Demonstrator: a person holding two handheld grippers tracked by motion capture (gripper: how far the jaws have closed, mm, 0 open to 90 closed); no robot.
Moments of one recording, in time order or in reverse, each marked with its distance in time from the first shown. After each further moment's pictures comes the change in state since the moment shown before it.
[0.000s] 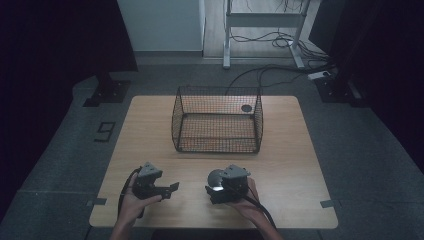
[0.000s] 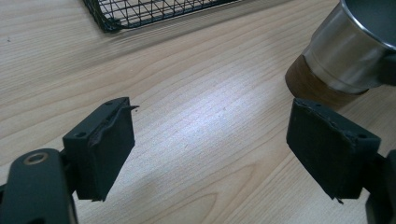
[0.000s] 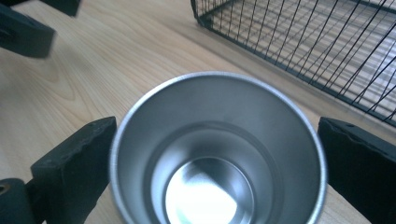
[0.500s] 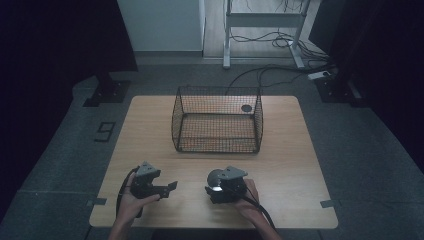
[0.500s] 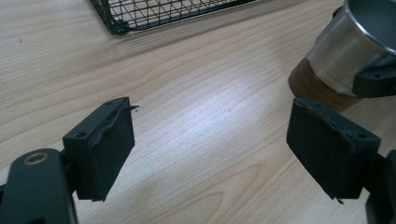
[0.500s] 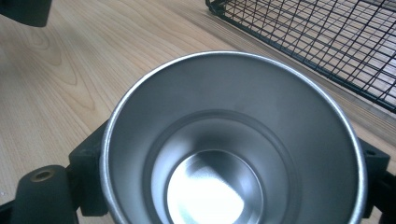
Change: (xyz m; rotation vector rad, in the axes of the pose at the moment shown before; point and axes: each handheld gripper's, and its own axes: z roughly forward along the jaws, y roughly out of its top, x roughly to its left) left arm 0.005 0.000 -0.003 -0.009 0.008 -0.013; right arm -0.001 -0.007 0.010 0.021 0.040 -0.035
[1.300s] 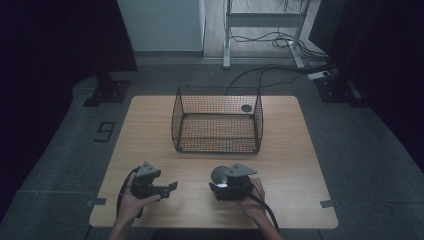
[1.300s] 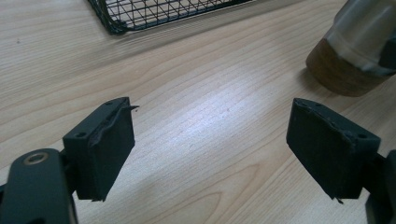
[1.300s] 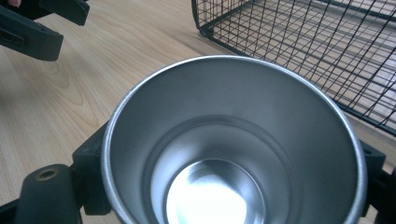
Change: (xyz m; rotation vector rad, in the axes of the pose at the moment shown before) left arm -0.001 0.000 -0.001 -0.003 -0.001 0.006; right arm -0.012 0.005 -0.019 -0.065 0.006 0.042
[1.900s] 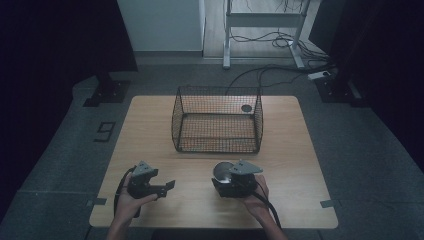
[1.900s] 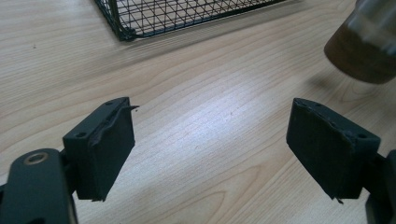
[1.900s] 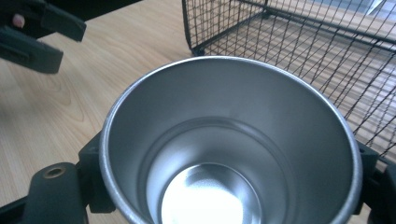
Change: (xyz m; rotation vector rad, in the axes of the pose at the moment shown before) left arm 0.003 0.001 -0.007 -0.020 0.003 -0.007; right arm -0.005 0.012 -0.017 -0.046 -0.018 -0.006
